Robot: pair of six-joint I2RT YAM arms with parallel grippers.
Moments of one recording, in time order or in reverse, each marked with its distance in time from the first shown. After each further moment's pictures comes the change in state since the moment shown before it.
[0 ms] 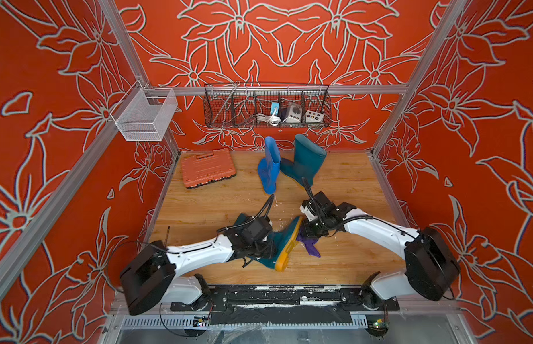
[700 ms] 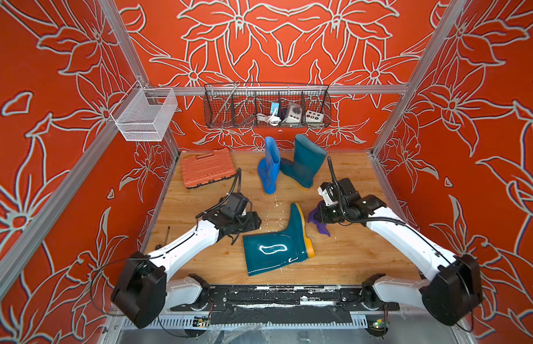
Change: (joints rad) left arm 0.441 -0.178 0.056 -0.278 -0.032 0.052; right arm -0.084 -0.224 0.095 -0.155 0.068 -0.049
